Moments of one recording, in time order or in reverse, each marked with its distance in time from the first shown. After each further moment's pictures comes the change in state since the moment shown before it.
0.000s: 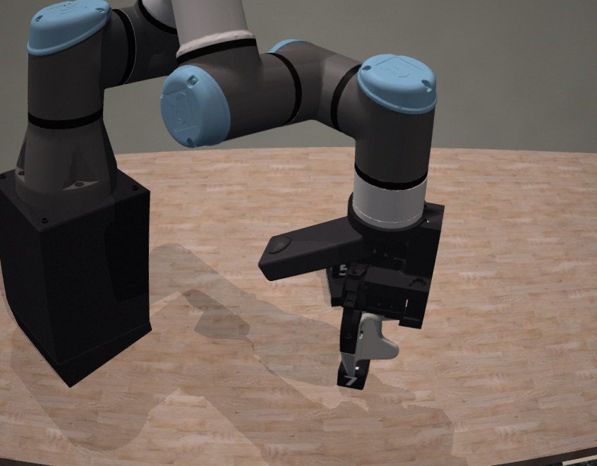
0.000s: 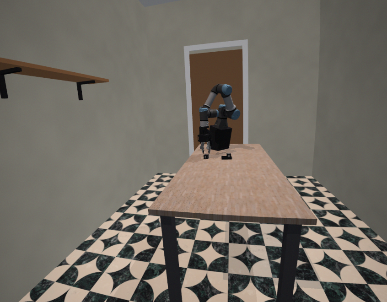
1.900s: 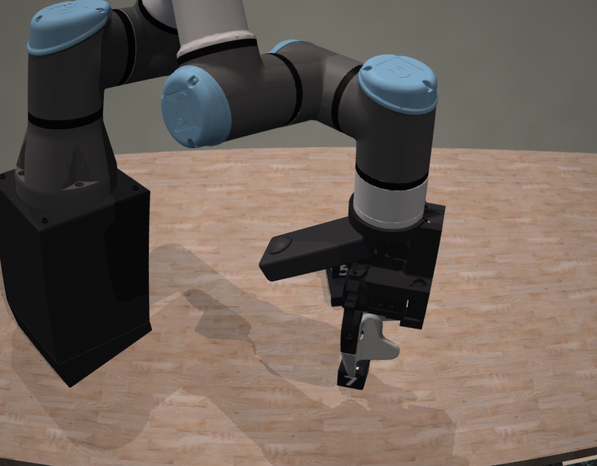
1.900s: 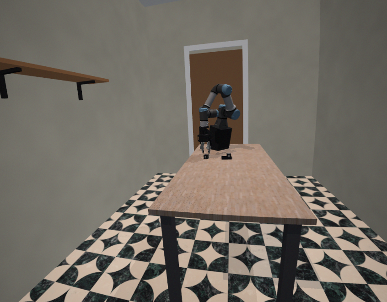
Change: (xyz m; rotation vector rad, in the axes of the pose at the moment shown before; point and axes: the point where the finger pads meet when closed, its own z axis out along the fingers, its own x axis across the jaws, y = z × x) arm 0.000 0.001 0.000 0.000 0.000 0.000
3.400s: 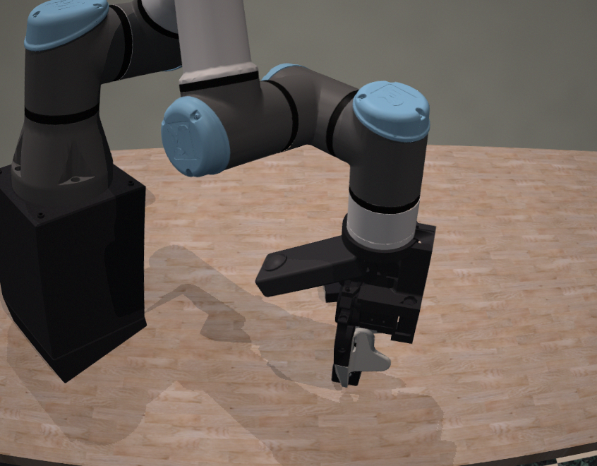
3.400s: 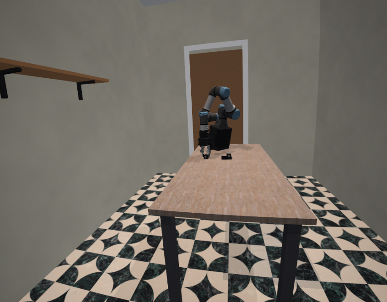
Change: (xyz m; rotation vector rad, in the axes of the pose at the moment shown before) arm 0.000 0.000 0.029 0.000 0.000 0.000
